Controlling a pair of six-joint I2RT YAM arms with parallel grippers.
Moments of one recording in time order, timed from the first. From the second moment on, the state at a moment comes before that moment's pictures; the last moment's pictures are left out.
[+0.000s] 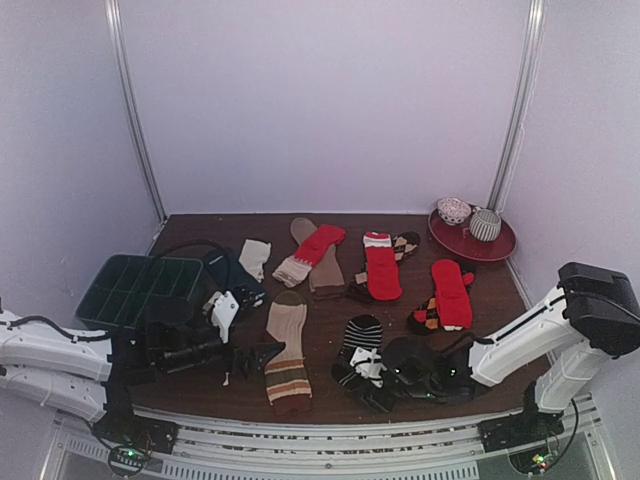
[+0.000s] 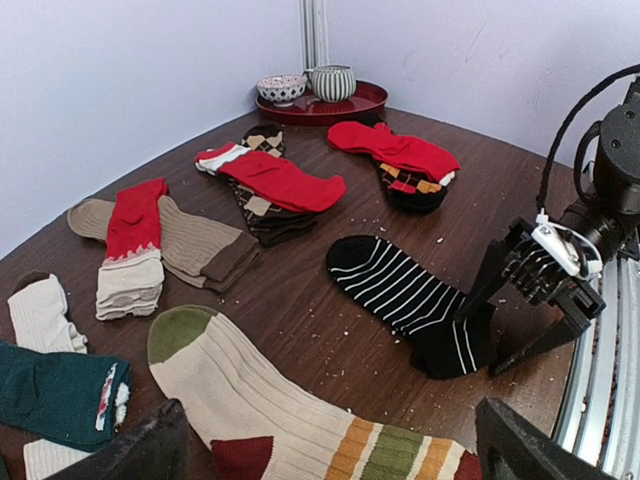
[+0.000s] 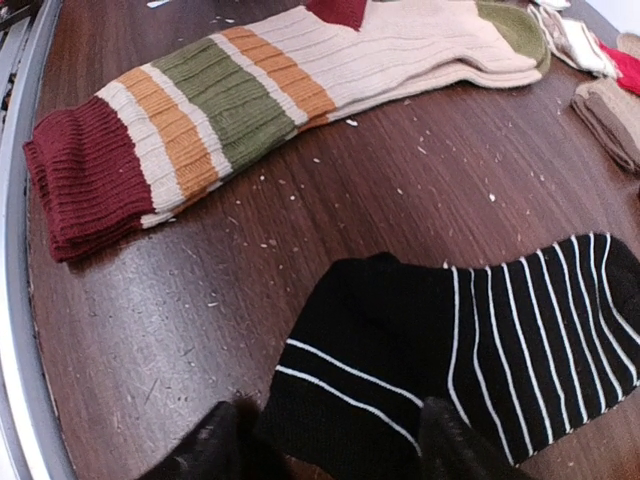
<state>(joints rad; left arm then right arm) -1.09 1.02 0.35 0.38 -0.13 -0.03 1.23 1.61 0.50 0.37 0.16 0.00</state>
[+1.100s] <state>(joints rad) -1.09 1.61 0.51 0.76 0.37 0.14 0.97 1.62 0.61 0.12 -0.38 0.45</state>
